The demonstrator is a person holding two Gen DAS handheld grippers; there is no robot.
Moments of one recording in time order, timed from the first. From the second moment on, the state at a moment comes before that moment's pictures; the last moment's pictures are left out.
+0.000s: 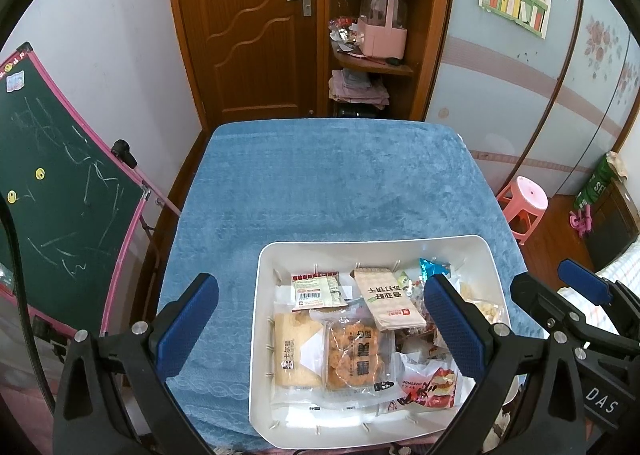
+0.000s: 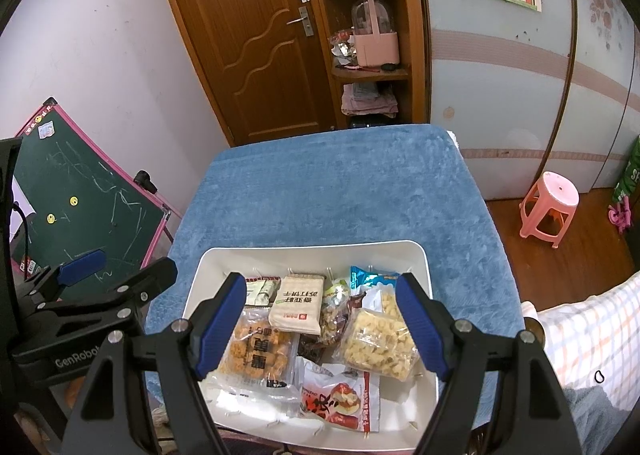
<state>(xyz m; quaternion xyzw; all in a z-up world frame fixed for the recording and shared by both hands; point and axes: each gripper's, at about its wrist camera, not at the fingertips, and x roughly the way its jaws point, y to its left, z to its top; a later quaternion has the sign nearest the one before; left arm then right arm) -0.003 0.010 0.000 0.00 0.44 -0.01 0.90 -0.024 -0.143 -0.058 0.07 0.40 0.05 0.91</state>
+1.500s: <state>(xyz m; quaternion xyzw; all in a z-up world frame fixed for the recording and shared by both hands) -0.008 0.013 -0.006 0.00 0.44 -0.01 0.90 -0.022 -0.141 -0.069 0.08 0.41 0.05 0.91</state>
